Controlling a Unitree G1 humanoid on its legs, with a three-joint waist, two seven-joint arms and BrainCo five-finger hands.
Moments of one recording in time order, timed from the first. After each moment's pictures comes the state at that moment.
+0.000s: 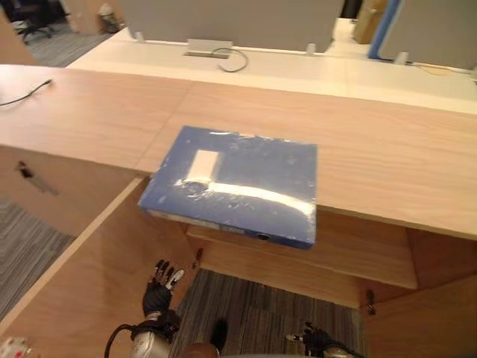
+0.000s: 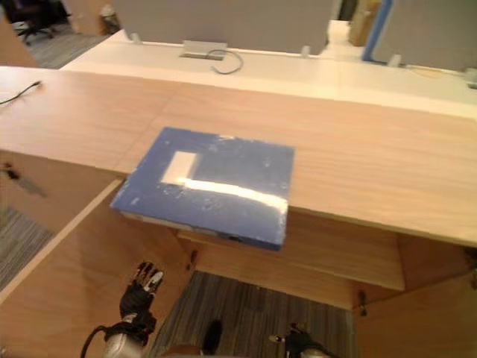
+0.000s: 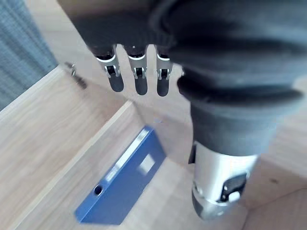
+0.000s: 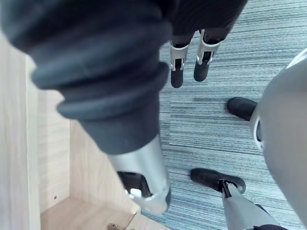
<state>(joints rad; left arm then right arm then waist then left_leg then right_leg) 0.38 -0.02 0.08 0.13 -0.51 -0.11 0.00 -0.03 -0.06 -0.17 1.17 -0.06 0.02 0.00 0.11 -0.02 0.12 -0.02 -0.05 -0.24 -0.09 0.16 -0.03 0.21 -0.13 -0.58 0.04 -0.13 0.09</state>
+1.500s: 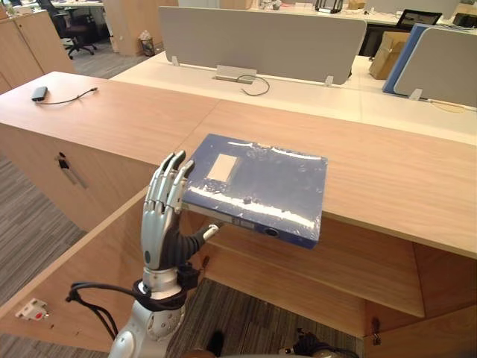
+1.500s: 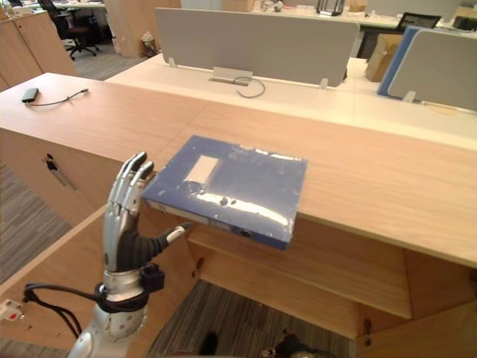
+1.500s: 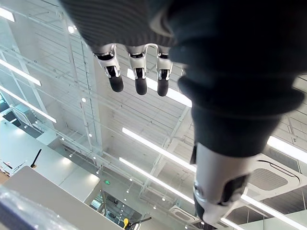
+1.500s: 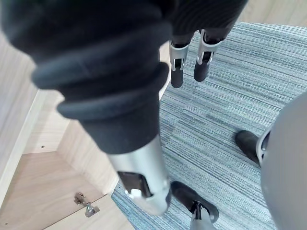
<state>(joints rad) 0.27 0.27 -0.28 -0.56 0.90 -0.19 0.58 -0.09 -0.04 0.00 1.33 -0.22 -0.02 -0.13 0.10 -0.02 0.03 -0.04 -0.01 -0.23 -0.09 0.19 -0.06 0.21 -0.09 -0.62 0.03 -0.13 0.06</state>
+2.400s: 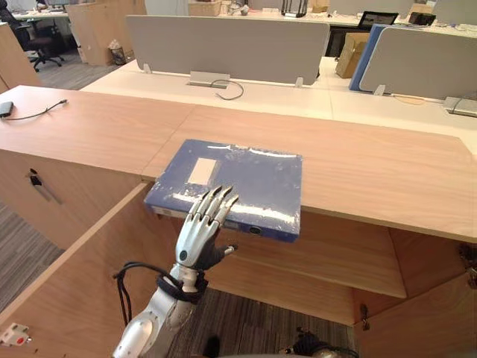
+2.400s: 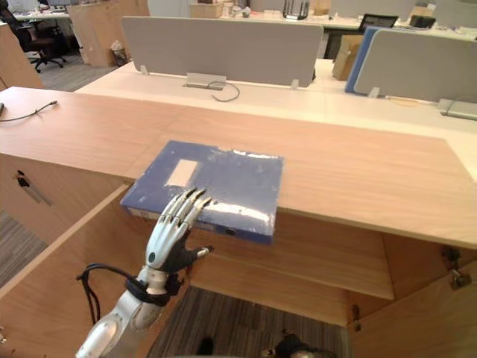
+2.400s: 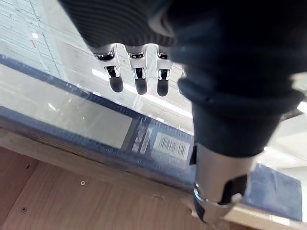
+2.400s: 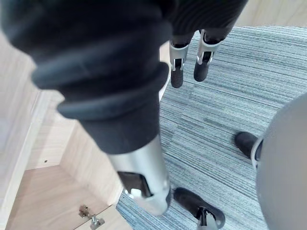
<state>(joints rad) 0.16 0.37 -0.38 -0.26 1.02 -0.19 0.50 -0.08 -0.04 0.00 1.31 -0.26 -0.02 -0.12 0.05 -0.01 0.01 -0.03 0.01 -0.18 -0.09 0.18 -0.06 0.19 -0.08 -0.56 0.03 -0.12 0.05</state>
